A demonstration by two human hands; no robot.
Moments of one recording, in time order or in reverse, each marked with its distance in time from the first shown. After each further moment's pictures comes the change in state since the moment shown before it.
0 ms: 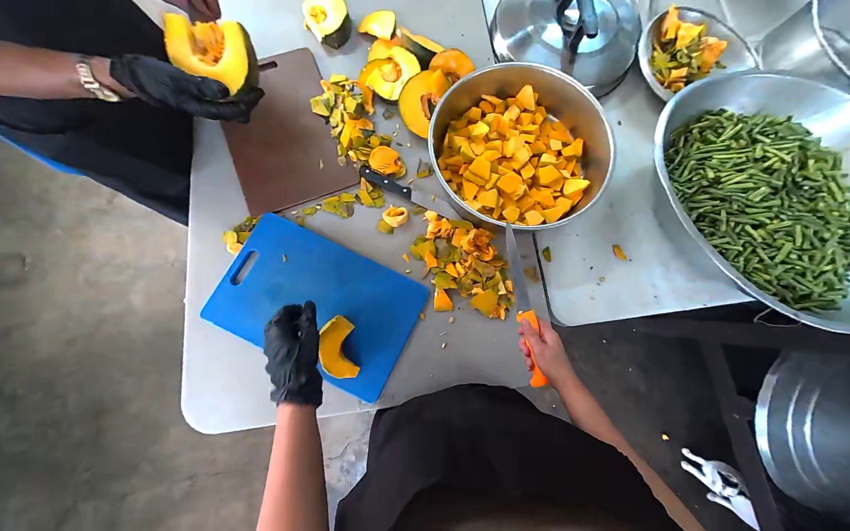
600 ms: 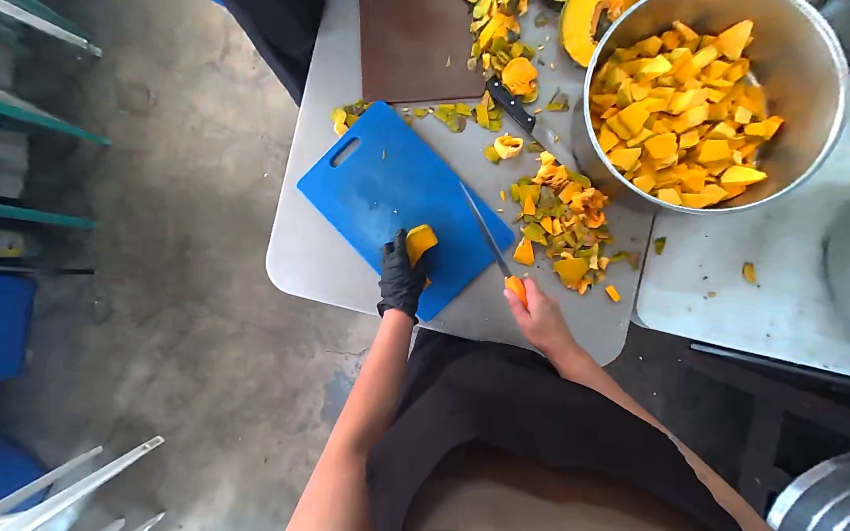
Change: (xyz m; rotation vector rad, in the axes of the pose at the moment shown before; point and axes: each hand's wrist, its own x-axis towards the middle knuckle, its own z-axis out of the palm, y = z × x) left_hand -0.034 -0.048 0.058 0.035 -0.070 -0.121; right_hand -0.012 -0.030 0.111 -0.785 -0.320 -0.455
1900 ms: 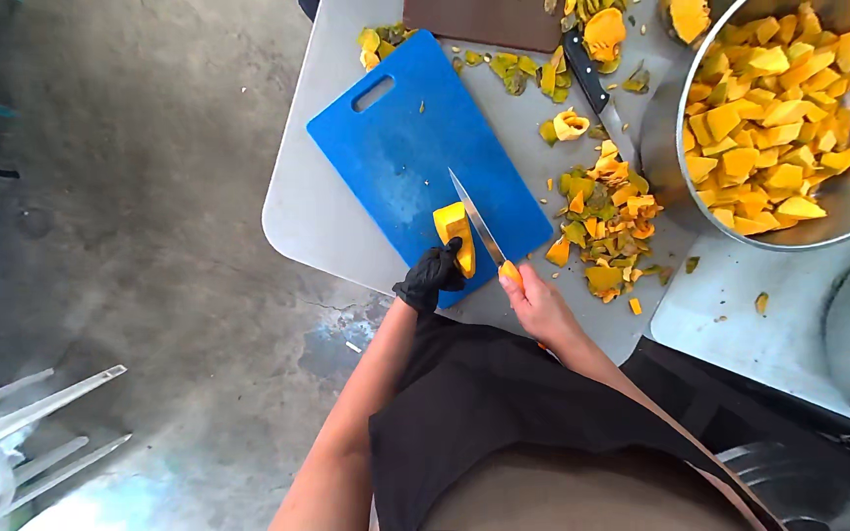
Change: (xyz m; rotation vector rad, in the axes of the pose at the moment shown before) left_hand -0.010 0.001 -0.021 -0.773 -0.591 -0.384; right_hand 0.041 -0.081 0.001 -0.099 -0.351 0.185
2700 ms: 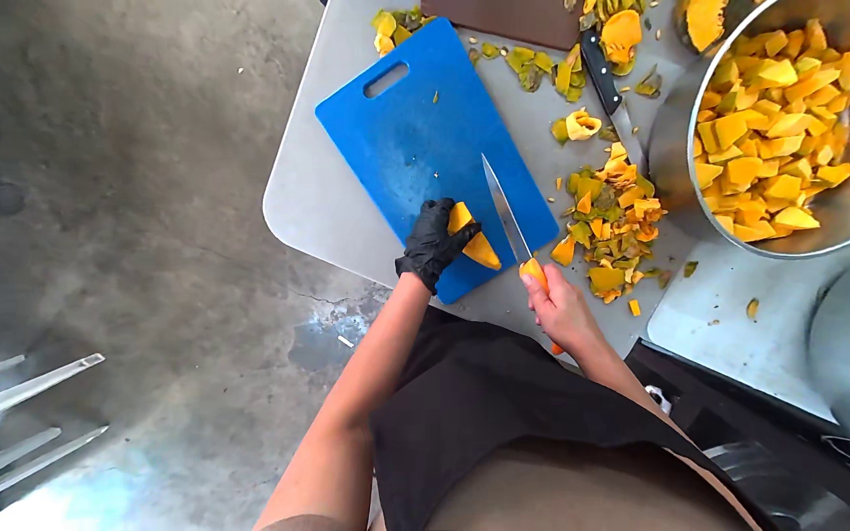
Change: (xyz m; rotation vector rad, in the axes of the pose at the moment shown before) left_hand 0.024 0.030 -0.014 0.615 0.275 0.348; right_hand -0.015 0.005 -0.003 0.043 0.085 0.063
